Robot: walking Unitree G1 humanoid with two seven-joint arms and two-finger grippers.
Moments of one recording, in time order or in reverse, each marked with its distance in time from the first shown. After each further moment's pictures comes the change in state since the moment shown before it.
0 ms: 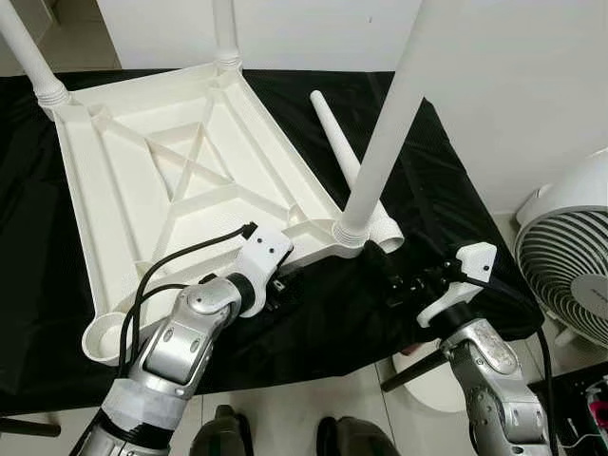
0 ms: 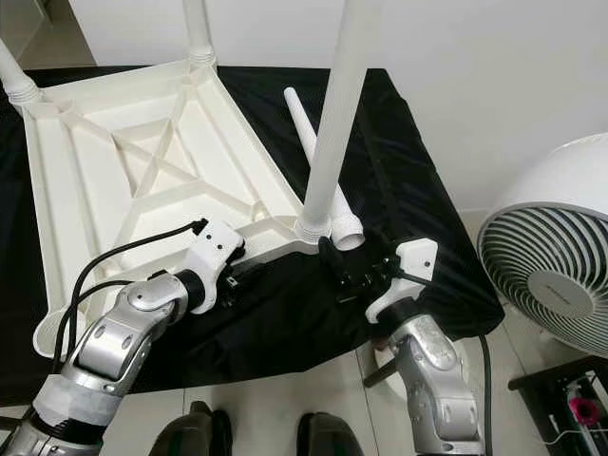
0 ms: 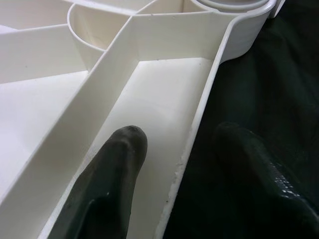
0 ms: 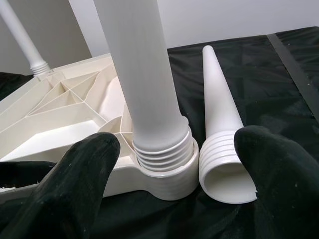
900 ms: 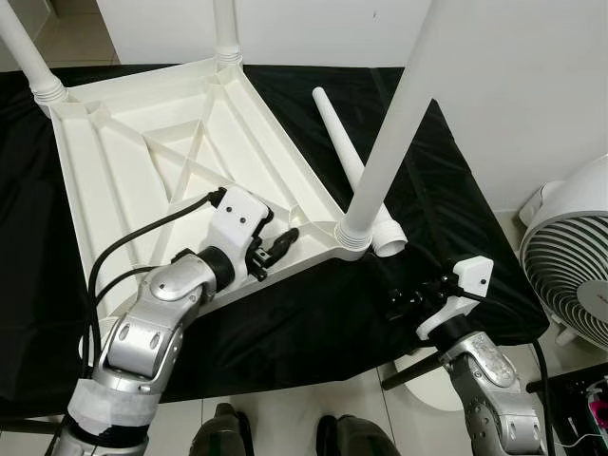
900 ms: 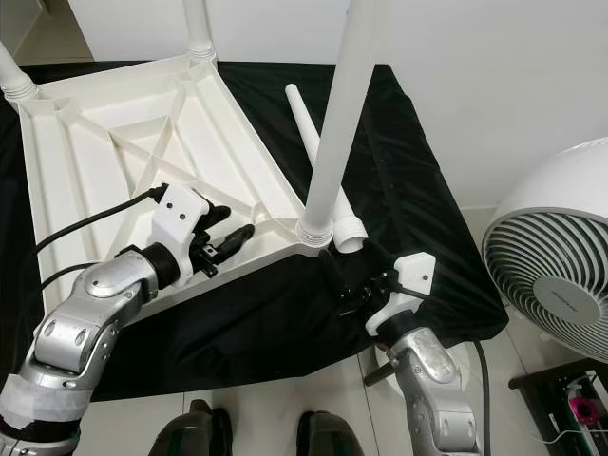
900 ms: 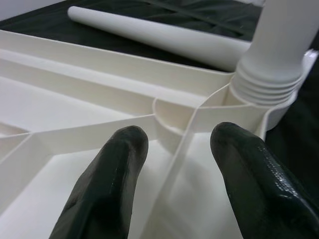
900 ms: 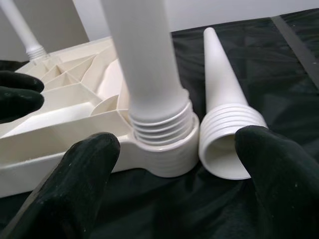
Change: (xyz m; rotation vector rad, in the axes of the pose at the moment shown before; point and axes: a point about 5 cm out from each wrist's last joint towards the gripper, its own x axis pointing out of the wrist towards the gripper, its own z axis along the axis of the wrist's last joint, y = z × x) left arm -0.029 0.028 0.034 0.052 -0.207 0.070; right arm -0.009 0.004 -0.015 -0.011 0.031 0.005
